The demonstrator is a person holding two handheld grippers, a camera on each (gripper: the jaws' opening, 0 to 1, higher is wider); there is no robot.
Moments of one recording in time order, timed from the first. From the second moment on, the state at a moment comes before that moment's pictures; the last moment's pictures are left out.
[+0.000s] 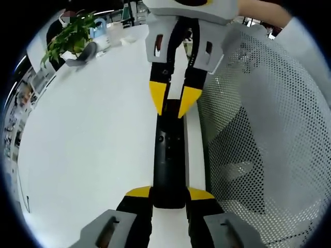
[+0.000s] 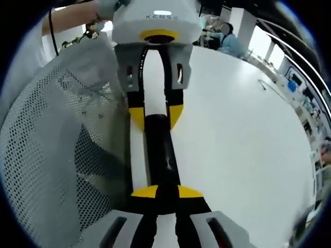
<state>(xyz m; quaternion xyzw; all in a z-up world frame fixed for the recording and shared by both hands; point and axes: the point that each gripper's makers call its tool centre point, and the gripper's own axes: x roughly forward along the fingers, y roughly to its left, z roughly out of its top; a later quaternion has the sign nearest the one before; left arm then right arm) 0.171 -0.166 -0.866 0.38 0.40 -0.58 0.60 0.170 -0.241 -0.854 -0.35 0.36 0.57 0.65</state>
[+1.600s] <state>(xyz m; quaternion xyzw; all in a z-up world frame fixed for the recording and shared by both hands) 0.172 -0.166 -0.866 0.37 0.39 -0.58 0.61 0.169 -0.240 -0.854 -0.36 0.32 0.60 0.64</state>
